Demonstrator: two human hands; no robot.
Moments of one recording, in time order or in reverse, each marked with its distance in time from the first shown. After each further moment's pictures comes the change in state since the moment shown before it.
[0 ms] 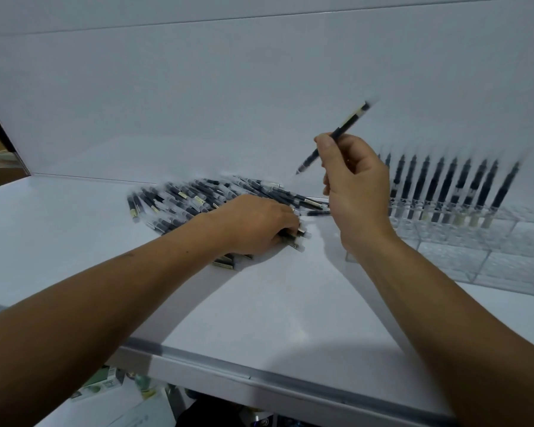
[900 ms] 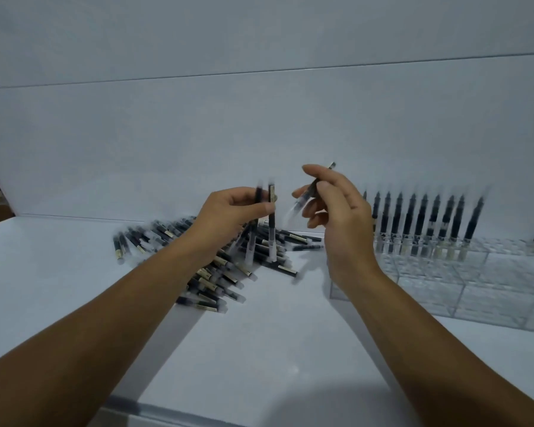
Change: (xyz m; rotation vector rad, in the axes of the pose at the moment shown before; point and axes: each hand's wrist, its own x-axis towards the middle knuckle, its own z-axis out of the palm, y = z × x) left_hand 0.010 -0.006 -0.035 -1.355 0.569 -0.566; right_hand 0.005 -0.006 -0.013 0.178 -0.078 0.020
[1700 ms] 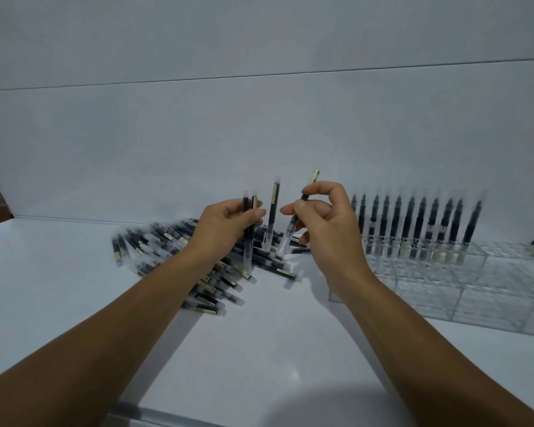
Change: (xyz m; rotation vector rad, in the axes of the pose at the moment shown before) left_hand 0.000 -0.017 0.002 -0.050 0.133 -0.075; right_hand 0.000 0.006 0.002 -0.135 -0.059 0.094
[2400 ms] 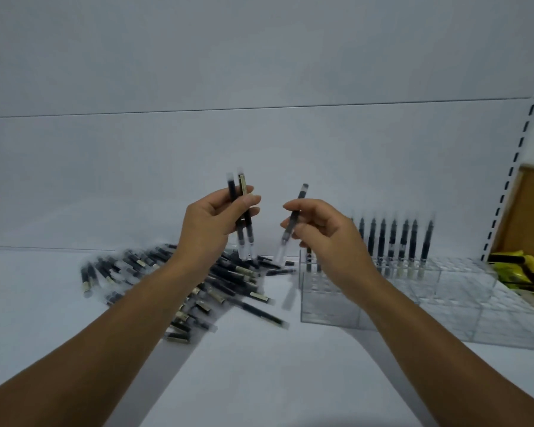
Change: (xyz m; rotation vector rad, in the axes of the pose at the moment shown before) left_hand -0.013 0.053 0.030 -0.211 0.025 0.195; right_hand 0.010 -0.016 -0.050 -0.215 -0.149 -0.163
